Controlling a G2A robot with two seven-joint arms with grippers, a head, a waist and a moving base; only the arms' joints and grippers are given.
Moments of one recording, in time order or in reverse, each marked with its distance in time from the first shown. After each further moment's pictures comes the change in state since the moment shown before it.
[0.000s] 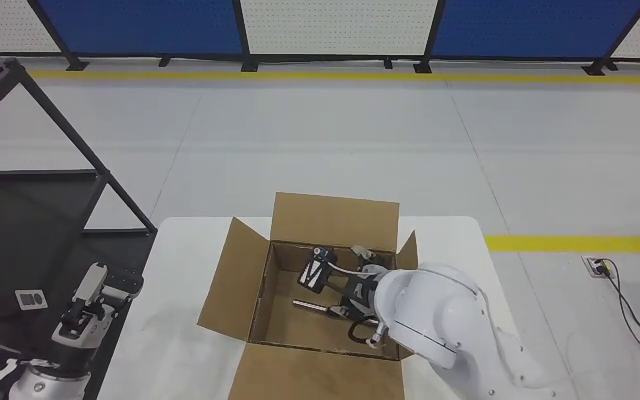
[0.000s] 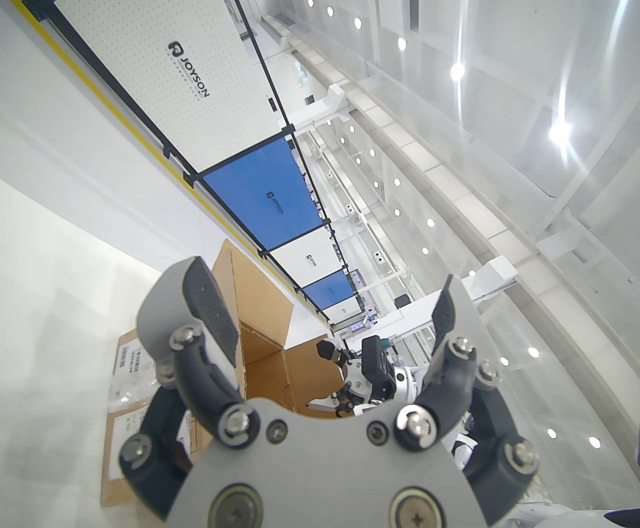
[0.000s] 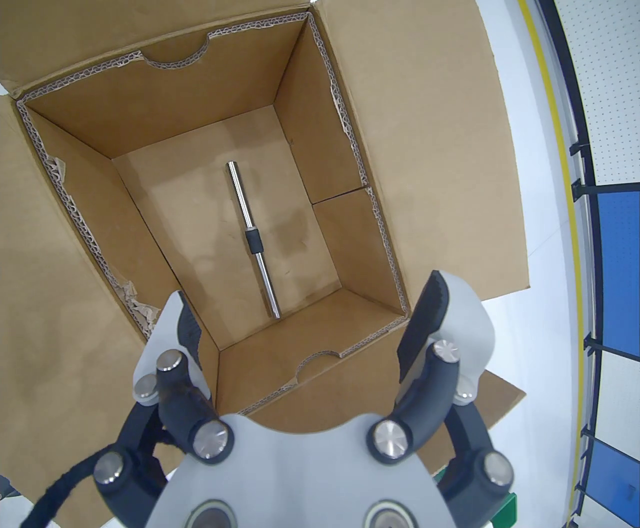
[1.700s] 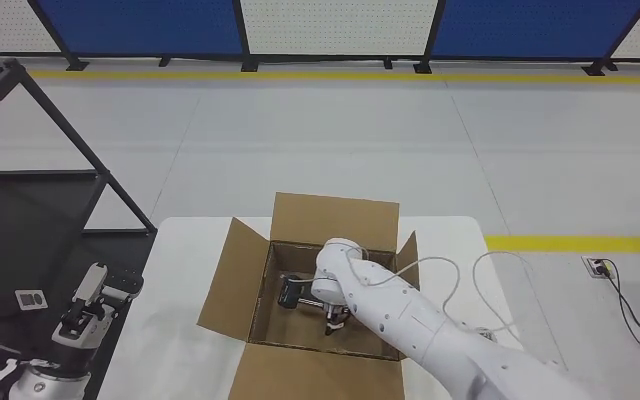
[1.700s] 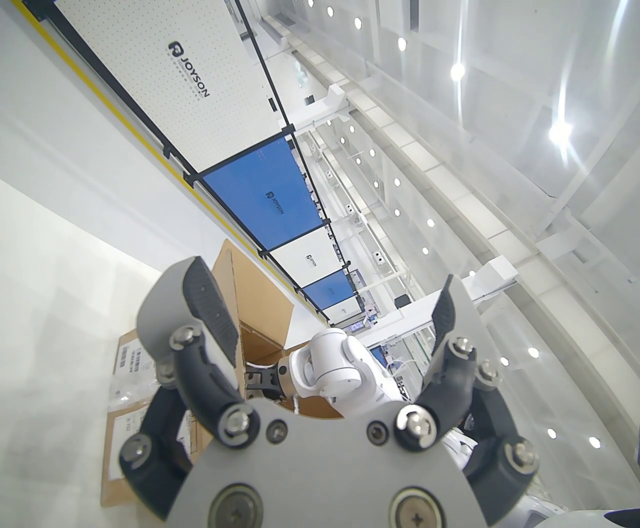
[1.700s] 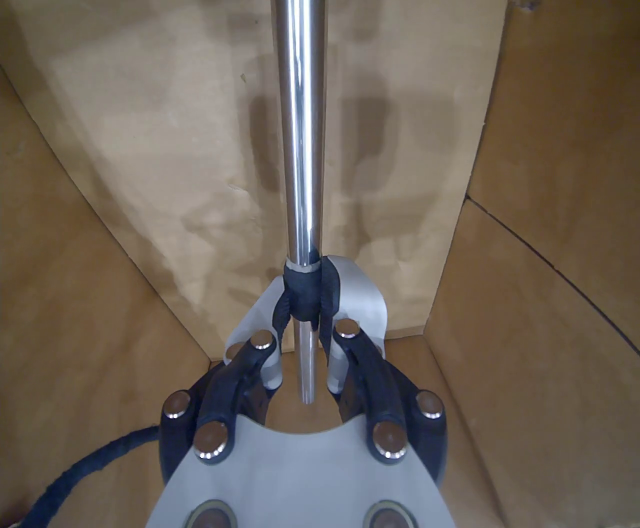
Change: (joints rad) left arm 0.000 0.000 0.000 0.000 0.000 0.000 0.000; right arm 0.475 -0.358 -0.681 1.181 0.388 -0.177 -0.213
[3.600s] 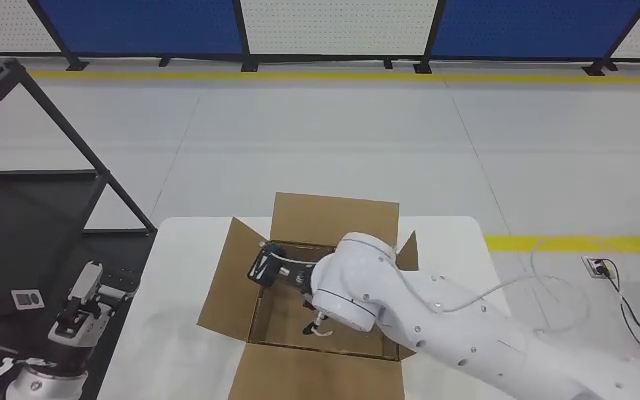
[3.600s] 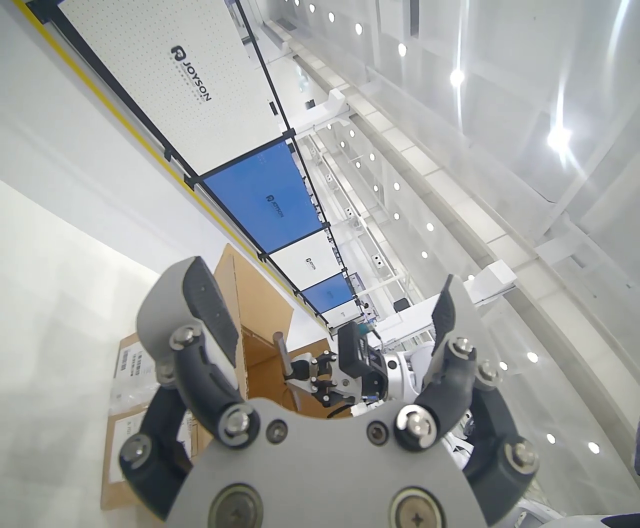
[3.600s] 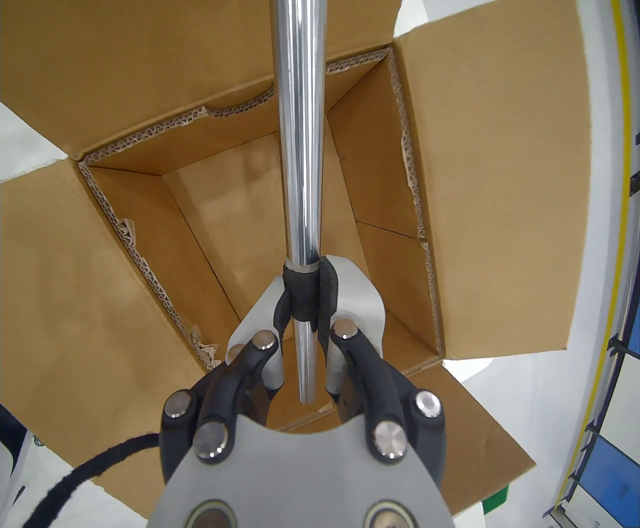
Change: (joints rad) left arm -0.004 0.000 -0.007 0.007 -0.011 0.004 0.002; right arm 0.017 0.300 0.169 -0.818 0.023 0.464 0.153
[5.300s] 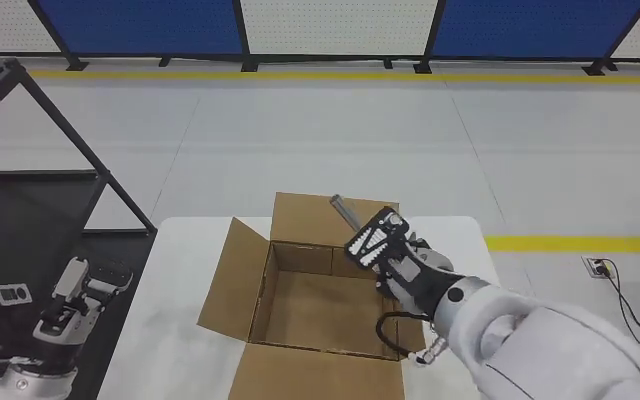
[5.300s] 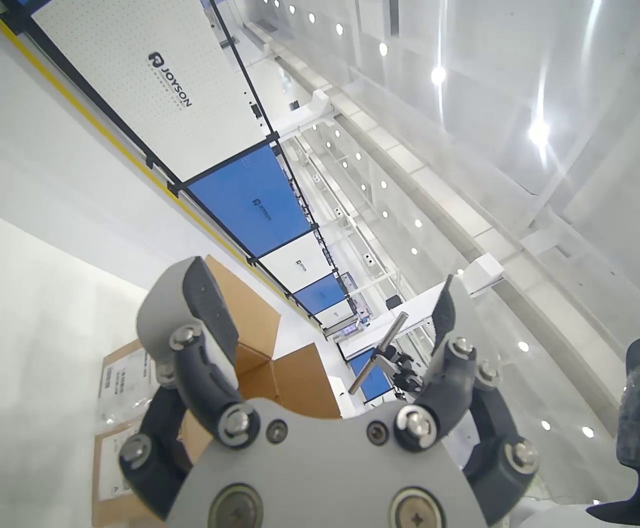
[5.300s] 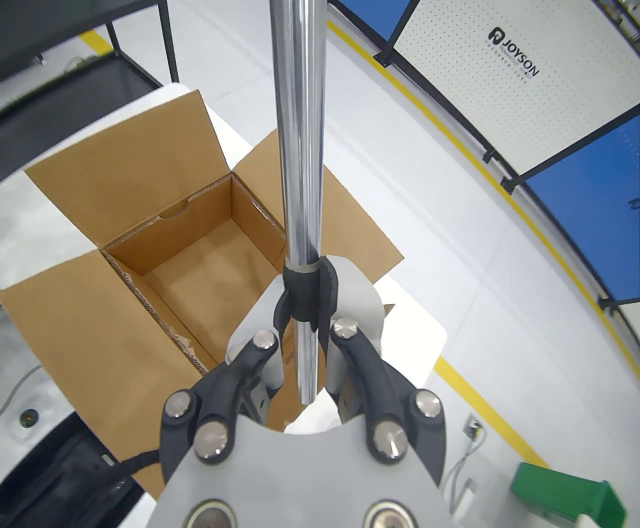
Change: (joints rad) left arm -0.022 0.001 -0.030 -0.001 -0.031 -0.011 -0.036; right arm -0.316 0.320 0.485 -0.748 -0.328 0.175 0.020
